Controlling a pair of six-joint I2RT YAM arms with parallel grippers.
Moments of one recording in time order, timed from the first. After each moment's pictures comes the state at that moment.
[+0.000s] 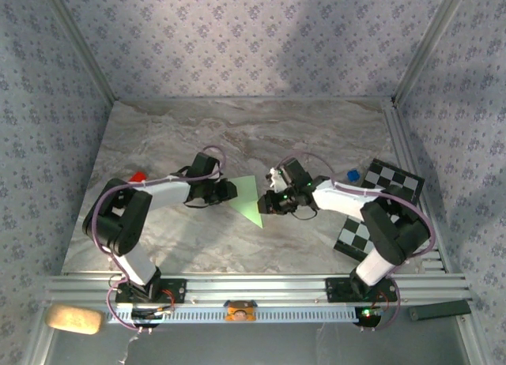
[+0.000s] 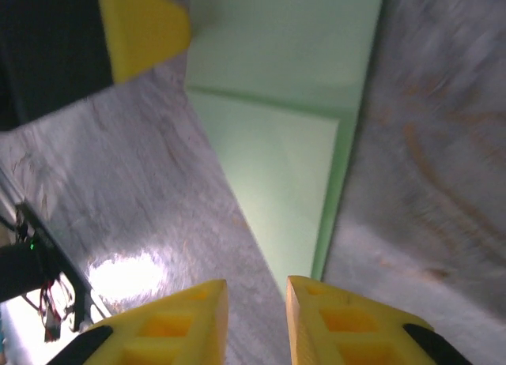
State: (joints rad) left arm -0.51 1.66 0.82 -0.14 0.38 -0.72; right arm 0.63 1.61 0.85 -0.24 -0.52 0.54
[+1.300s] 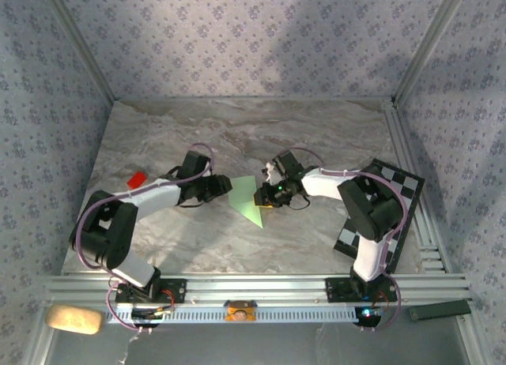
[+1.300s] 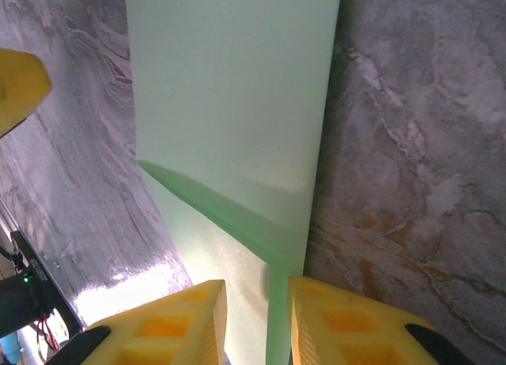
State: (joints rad) left arm -0.47 1.54 0.77 -0.16 0.30 -0.82; right arm 0.59 1.84 0.99 -0.23 -0.59 0.52
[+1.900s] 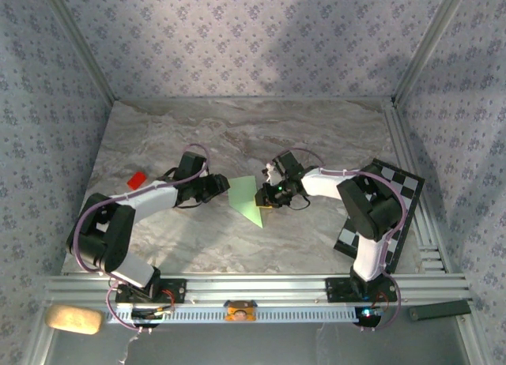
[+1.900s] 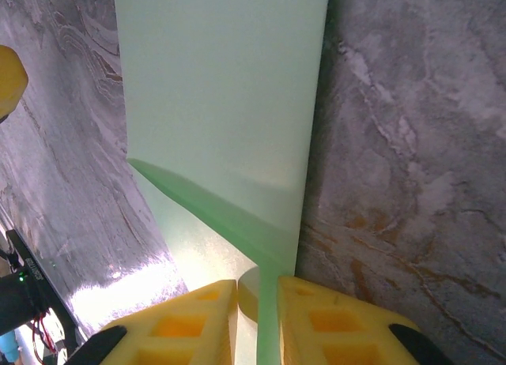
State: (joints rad) left arm -0.45 1.52 0.75 -0.13 0.31 -0.86; right arm 0.58 1.84 0.99 -0.24 -0.59 0.51
